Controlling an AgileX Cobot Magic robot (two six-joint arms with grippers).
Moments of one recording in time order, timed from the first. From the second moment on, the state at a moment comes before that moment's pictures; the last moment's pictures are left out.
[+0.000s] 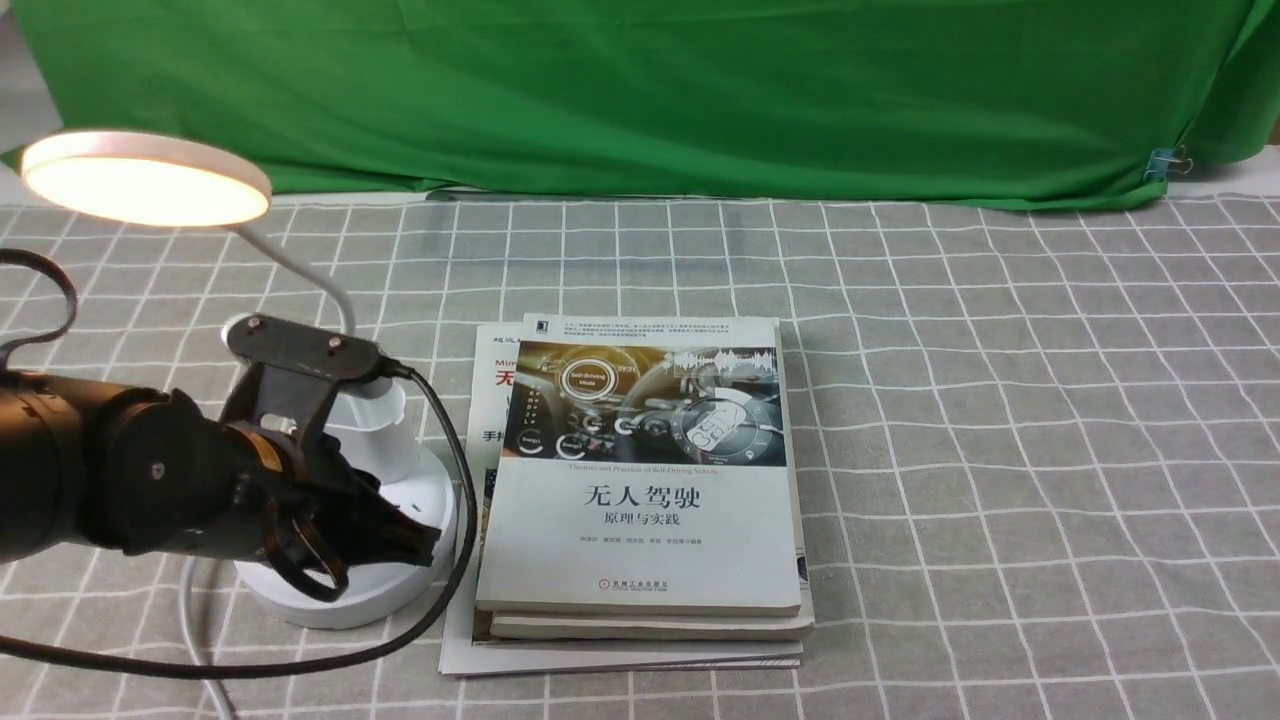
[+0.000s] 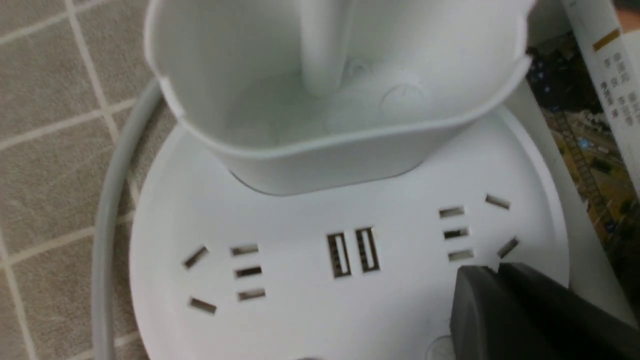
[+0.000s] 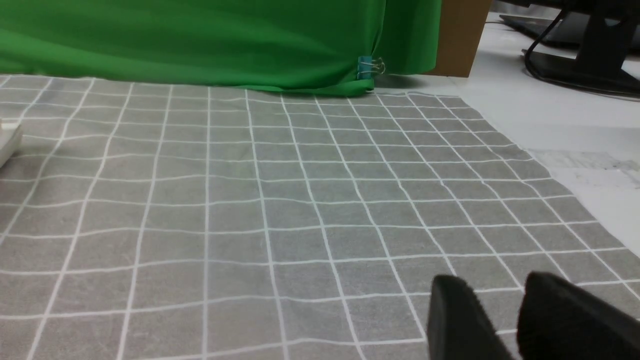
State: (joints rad) right arm -0.12 0.00 0.01 -0.16 0.23 0.03; left arm -0.27 1.49 -0.69 -0.16 0.27 0.22
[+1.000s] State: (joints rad) right arm -0.12 0.00 0.01 -0.16 0.23 0.03; left arm -0.27 0.39 -0.38 -0.29 0.34 0.24
